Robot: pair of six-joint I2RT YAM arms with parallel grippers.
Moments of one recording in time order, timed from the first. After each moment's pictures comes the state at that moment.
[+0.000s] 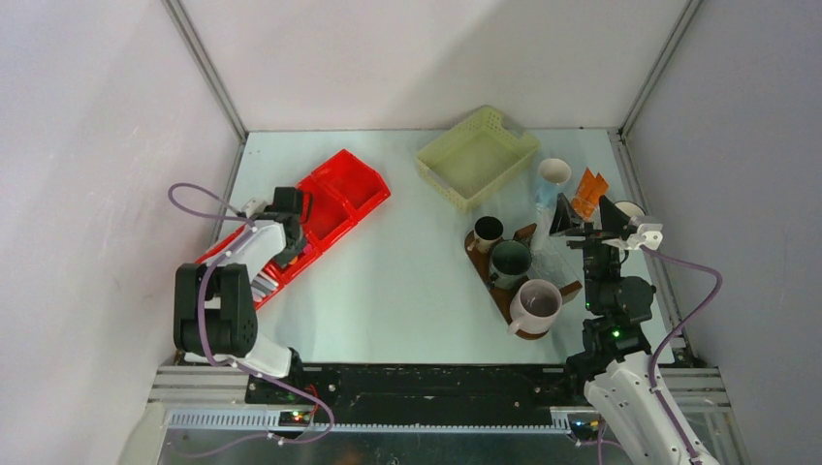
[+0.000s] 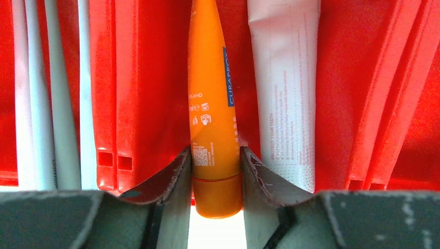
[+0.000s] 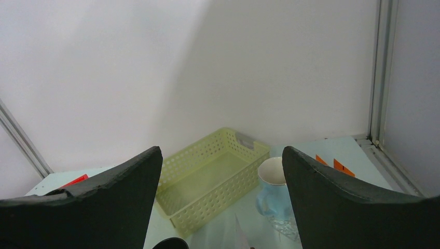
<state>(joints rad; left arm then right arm) -0.02 1.51 0.90 -0.57 -0.50 -0.87 0.25 0.47 0.34 0.54 0.21 0.17</state>
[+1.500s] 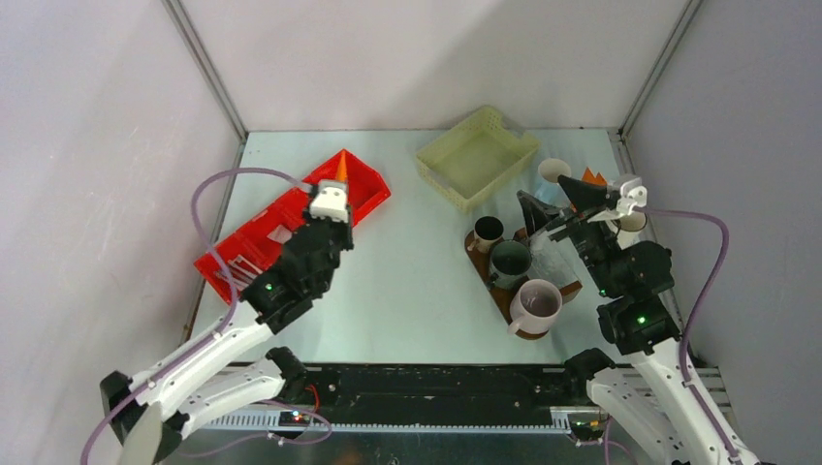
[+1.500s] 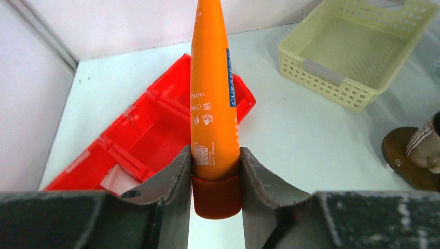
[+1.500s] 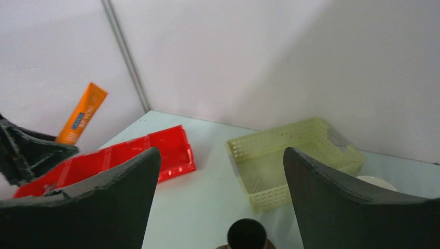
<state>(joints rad) -0.73 0.82 0.77 -0.14 -0.64 -0.06 0.39 0.59 0.71 0.17 -0.06 0.18</state>
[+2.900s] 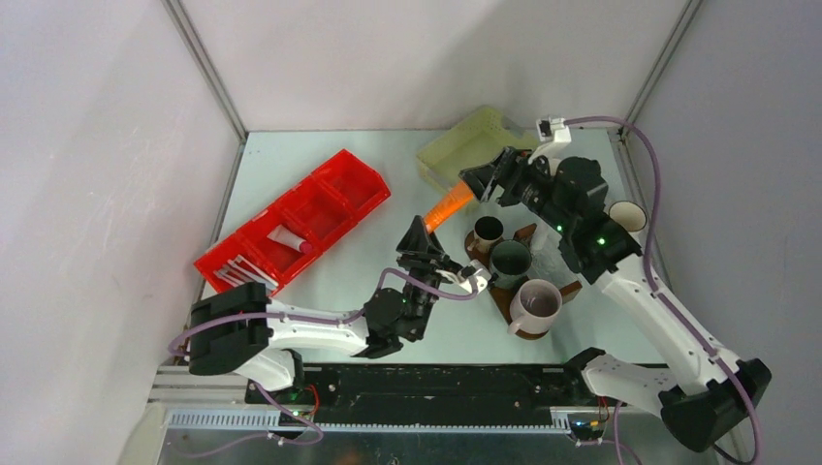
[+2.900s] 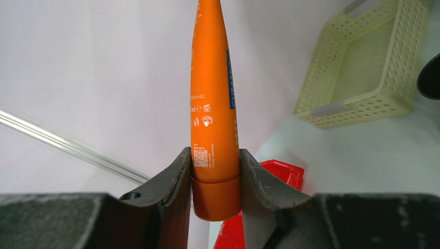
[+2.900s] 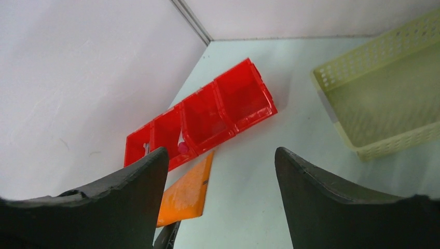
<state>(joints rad) -1.34 1.46 0.67 1.21 -0.96 1.37 0.52 1.06 1.11 -0.11 -0.13 0.55</state>
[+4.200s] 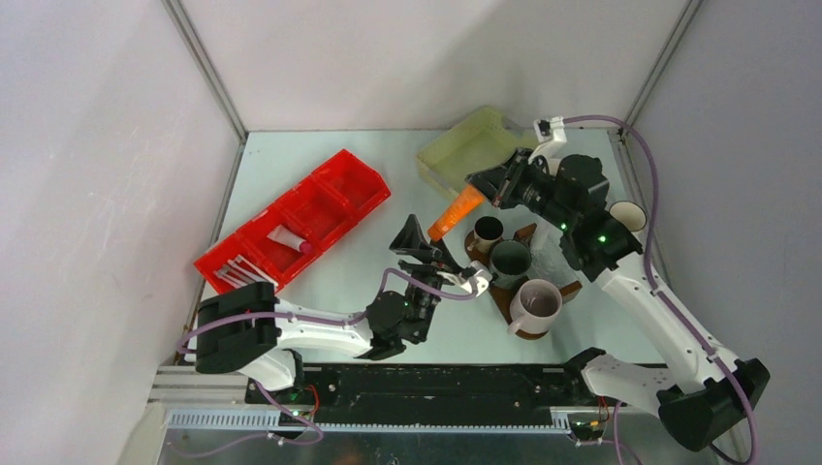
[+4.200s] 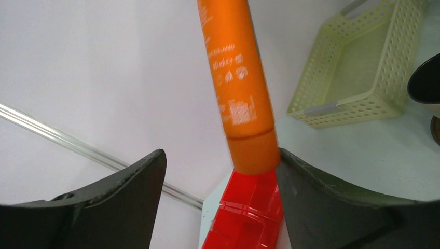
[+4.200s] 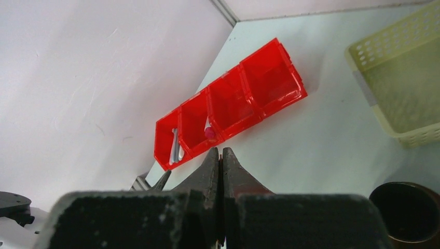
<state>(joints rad) -1.35 1.50 0.67 1.27 -0.99 1.36 0.50 1.10 1.12 -0.13 -0.27 0.66</state>
